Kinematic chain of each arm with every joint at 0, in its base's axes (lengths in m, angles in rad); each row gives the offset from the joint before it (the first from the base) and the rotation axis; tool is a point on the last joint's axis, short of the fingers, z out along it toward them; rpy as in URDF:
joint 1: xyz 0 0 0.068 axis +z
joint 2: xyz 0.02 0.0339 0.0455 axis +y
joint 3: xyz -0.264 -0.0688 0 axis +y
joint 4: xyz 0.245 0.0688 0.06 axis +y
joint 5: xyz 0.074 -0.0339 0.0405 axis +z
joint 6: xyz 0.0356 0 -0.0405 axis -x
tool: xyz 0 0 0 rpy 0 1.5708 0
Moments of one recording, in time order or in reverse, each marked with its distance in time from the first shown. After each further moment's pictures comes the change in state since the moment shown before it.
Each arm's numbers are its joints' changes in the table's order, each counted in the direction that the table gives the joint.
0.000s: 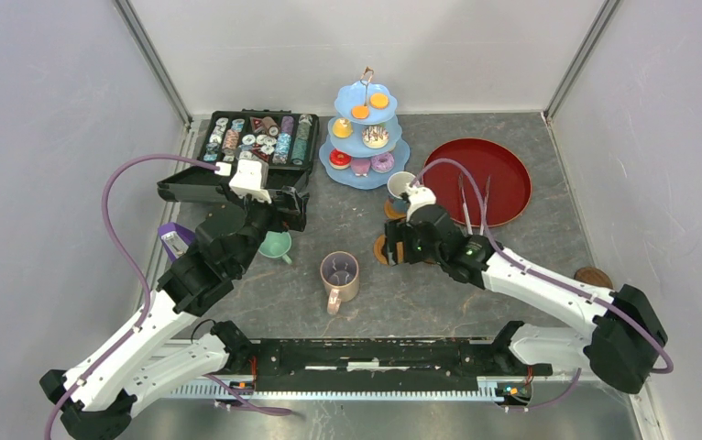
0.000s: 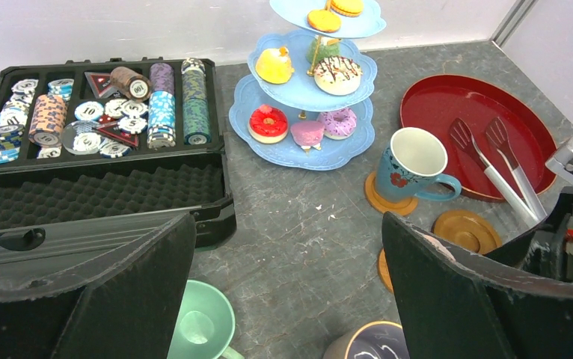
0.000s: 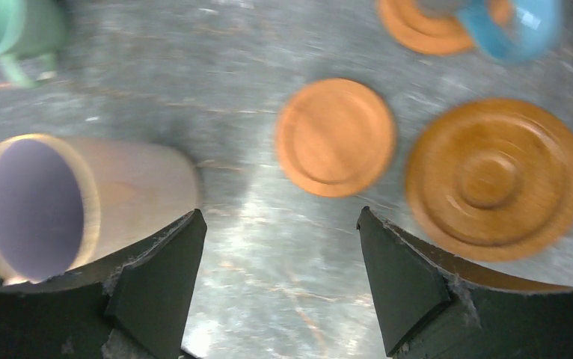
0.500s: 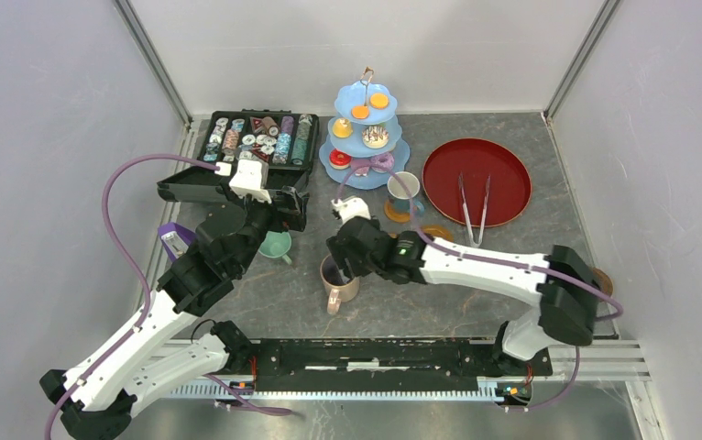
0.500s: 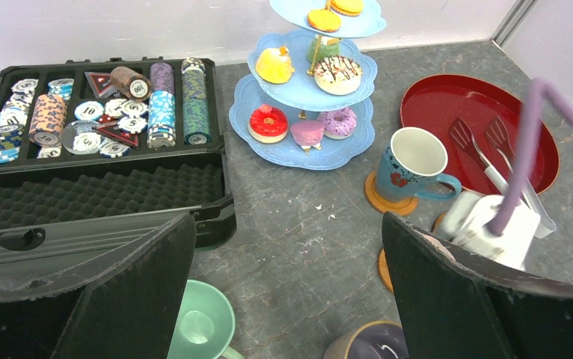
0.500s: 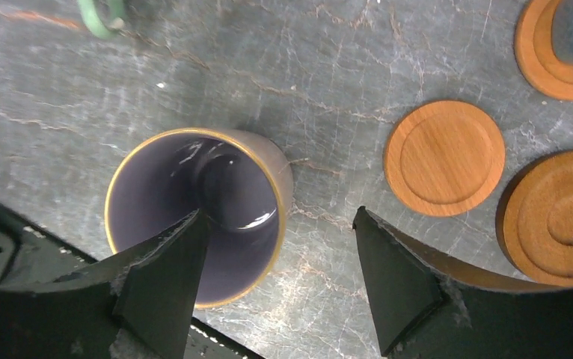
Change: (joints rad) left arm 0.000 0.002 0.000 0.000 0.000 0.000; right arm 0.342 0.325 -0.396 0.178 -0.171 -0.015
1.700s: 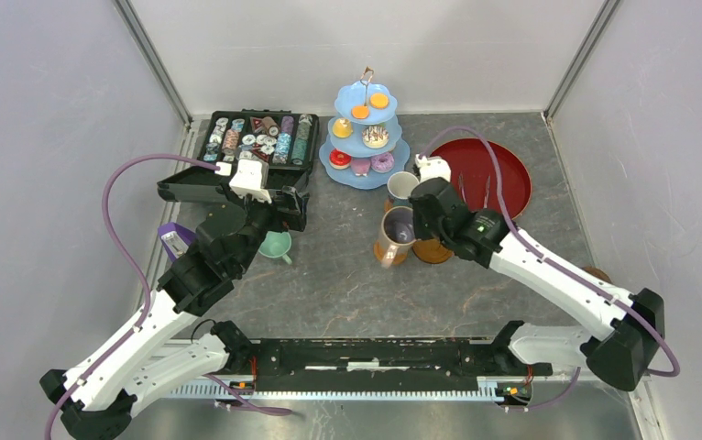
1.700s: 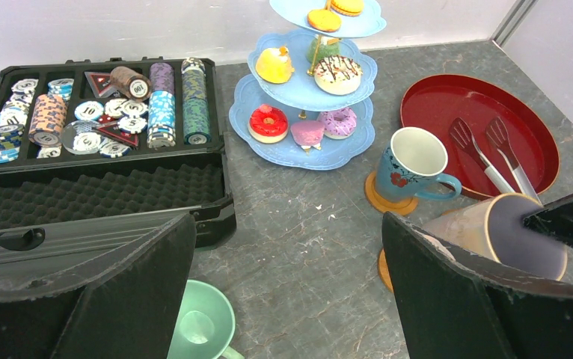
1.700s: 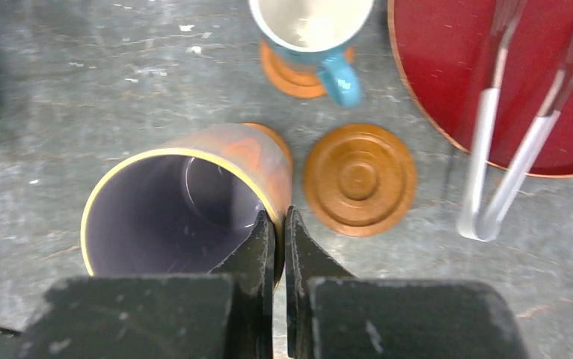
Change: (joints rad) left arm 0.000 0.000 0.000 0.000 0.000 0.000; right arm -0.275 -0.280 0.028 0.178 -0.066 0.033
